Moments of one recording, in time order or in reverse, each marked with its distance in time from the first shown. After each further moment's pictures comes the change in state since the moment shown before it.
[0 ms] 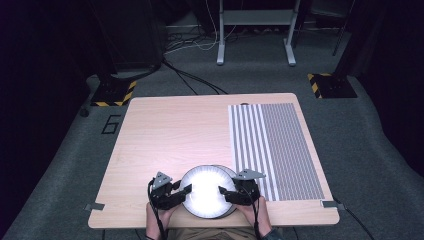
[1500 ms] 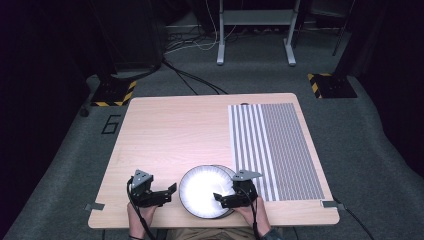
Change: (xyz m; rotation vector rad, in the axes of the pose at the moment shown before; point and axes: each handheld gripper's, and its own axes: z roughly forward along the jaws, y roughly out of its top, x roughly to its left) left arm 0.035 0.007 -0.034 -0.051 0.125 -0.014; right arm 0.004 0.001 0.004 0.029 0.092 -0.031
